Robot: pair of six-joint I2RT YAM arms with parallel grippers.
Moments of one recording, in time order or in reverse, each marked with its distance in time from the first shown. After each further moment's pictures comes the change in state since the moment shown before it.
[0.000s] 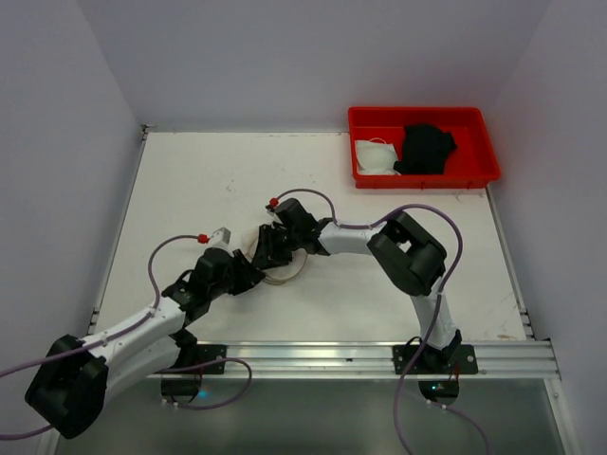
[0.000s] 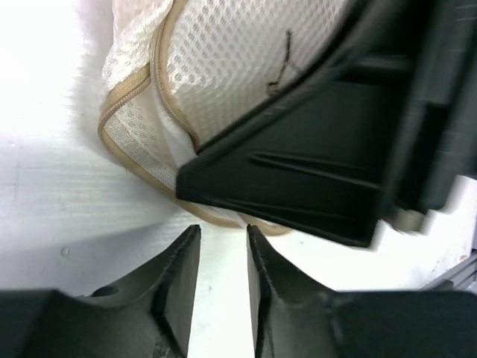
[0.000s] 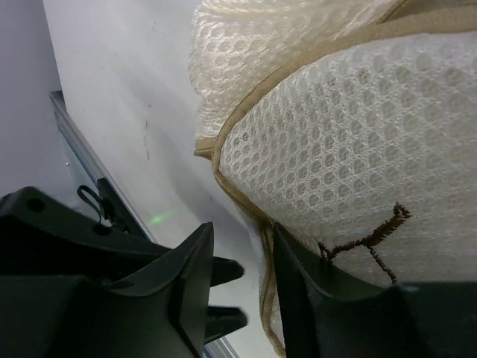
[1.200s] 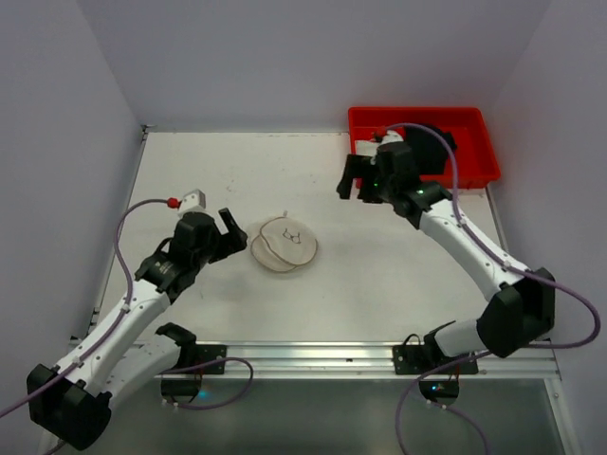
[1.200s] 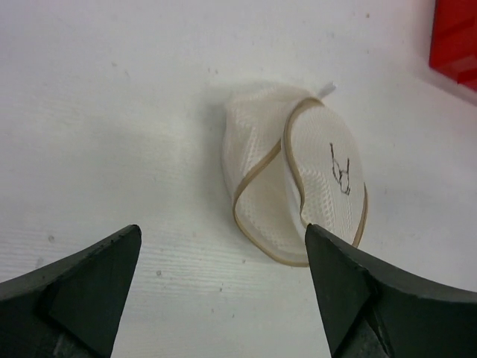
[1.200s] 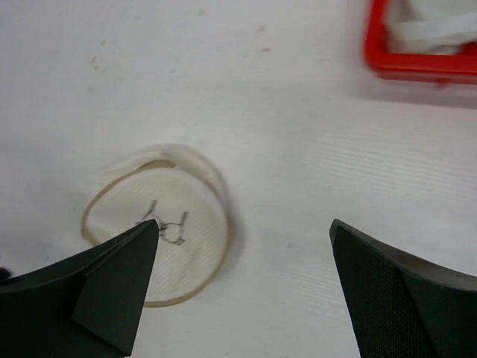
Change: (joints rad) left arm 0.094 -0.119 0.401 -0.518 -0.230 0.168; right arm -0.334 -0.609 0.005 -0.467 0.491 -0.399
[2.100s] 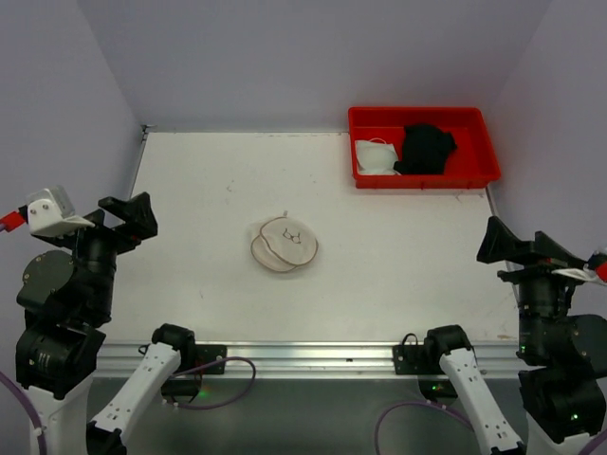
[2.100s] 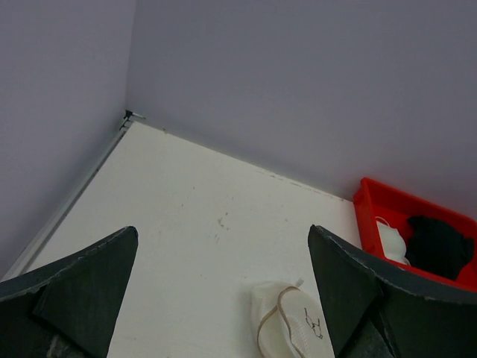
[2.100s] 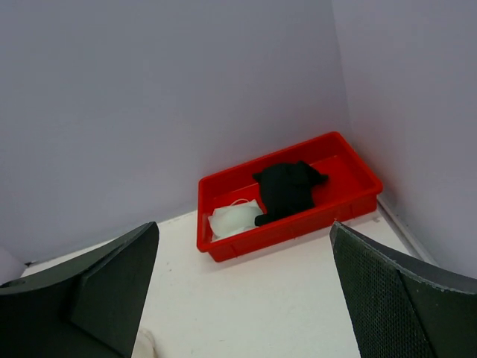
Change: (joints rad) left arm 0.207 -0.287 0.687 -0.277 -0.200 0.386; right arm -0.351 -1.123 -0.070 -0.243 0.340 -0.166
